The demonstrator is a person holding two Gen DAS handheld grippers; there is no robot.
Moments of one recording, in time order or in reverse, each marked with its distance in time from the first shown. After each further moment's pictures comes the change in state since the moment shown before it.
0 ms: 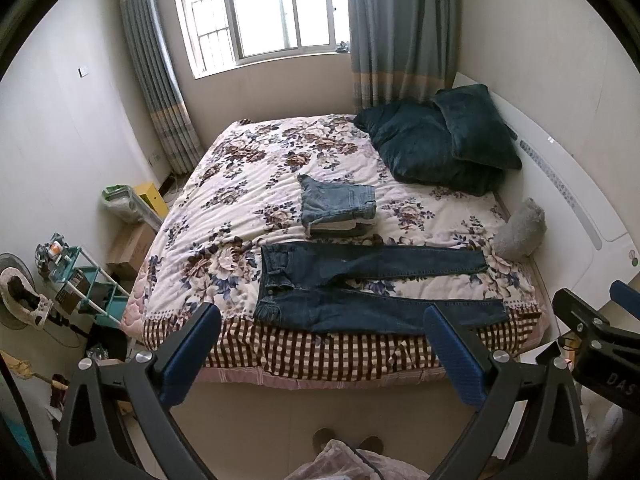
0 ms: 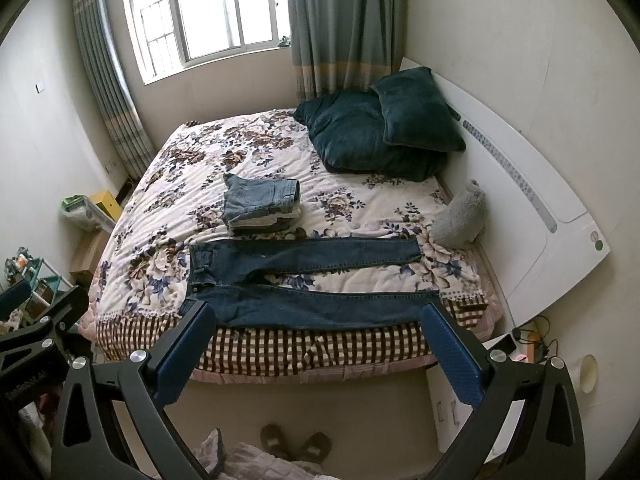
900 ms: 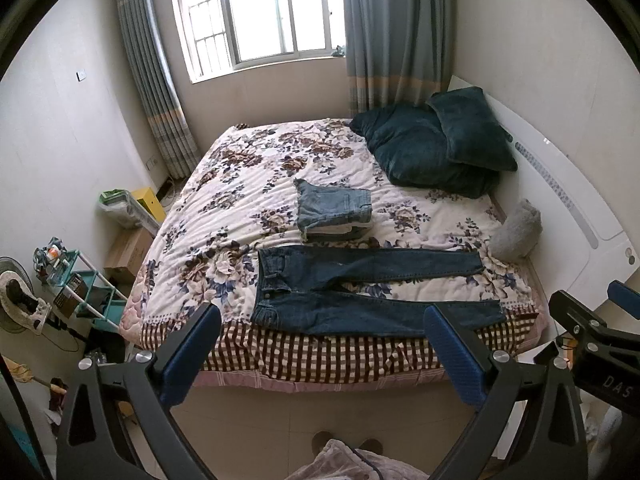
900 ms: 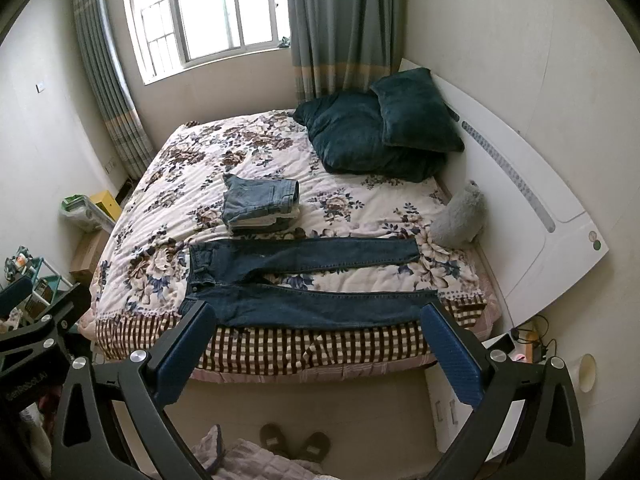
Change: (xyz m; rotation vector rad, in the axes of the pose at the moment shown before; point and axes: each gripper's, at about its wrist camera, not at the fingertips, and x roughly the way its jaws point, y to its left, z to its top) left arm -0.004 -0.006 0.001 0.007 -0.015 -0.001; right arm -0.010 -0.001 0.013 0.003 -0.004 0.004
